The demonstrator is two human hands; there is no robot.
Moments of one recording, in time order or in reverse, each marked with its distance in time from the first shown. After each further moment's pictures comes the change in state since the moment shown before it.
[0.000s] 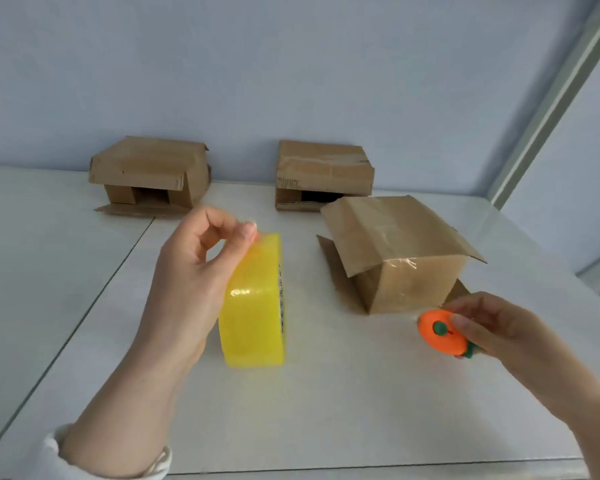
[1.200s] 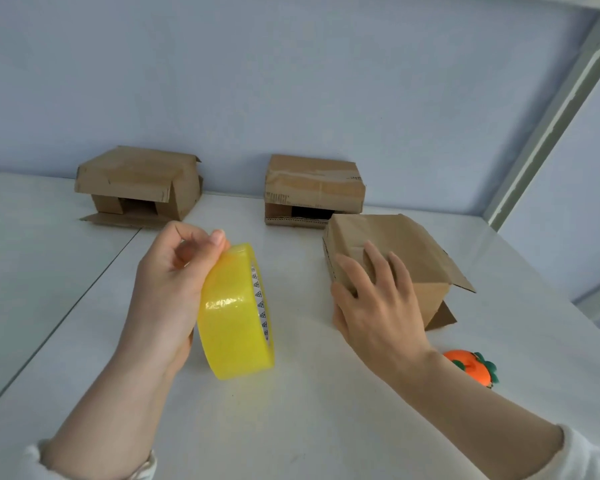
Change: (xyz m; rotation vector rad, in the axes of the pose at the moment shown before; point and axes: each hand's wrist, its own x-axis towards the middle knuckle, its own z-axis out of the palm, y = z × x) left_hand 0.013 -0.015 0.026 -0.124 0.173 -0.134; right_hand 0.069 -0.002 0.078 -1.264 0.458 -0.998
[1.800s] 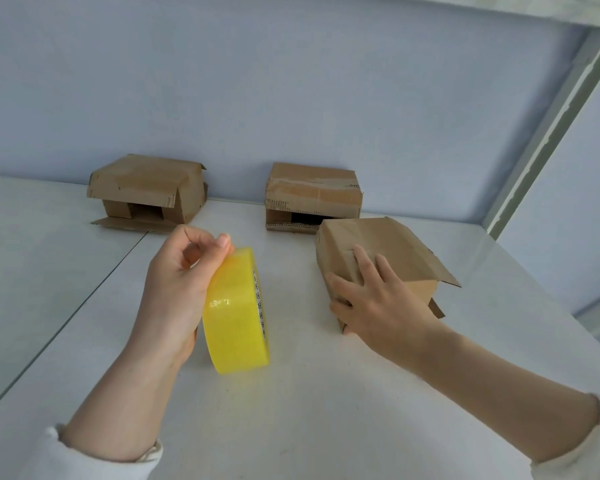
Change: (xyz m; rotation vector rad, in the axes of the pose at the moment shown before) left_hand -0.006 0.005 0.006 0.055 0.001 0.008; right_hand 0.009 0.032 -0.013 -0.162 -0.379 -0.431
